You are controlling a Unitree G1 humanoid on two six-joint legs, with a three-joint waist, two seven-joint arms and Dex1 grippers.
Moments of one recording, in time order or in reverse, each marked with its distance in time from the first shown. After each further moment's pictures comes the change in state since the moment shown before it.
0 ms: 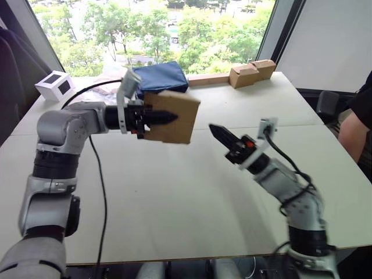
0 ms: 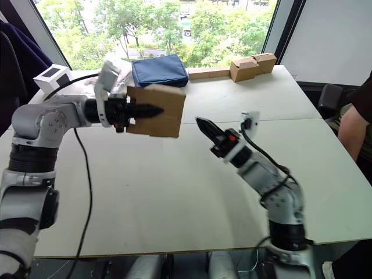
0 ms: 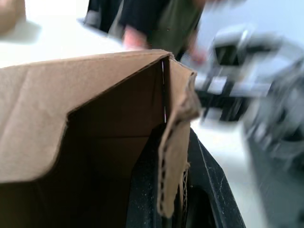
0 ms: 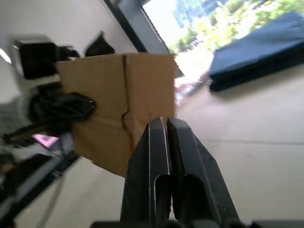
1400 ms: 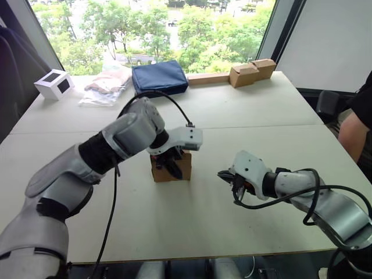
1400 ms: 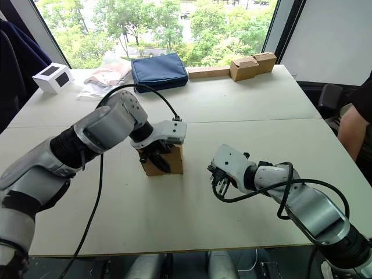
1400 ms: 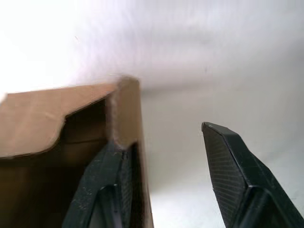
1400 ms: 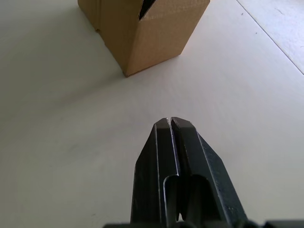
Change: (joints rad) left arm -0.352 -0.100 -0.607 -0.078 0.510 0.181 -0.368; right arm -0.057 -0.393 0.384 -0.285 -0.614 0.135 0.207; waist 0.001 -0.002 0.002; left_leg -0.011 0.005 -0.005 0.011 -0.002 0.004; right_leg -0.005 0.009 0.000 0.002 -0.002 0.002
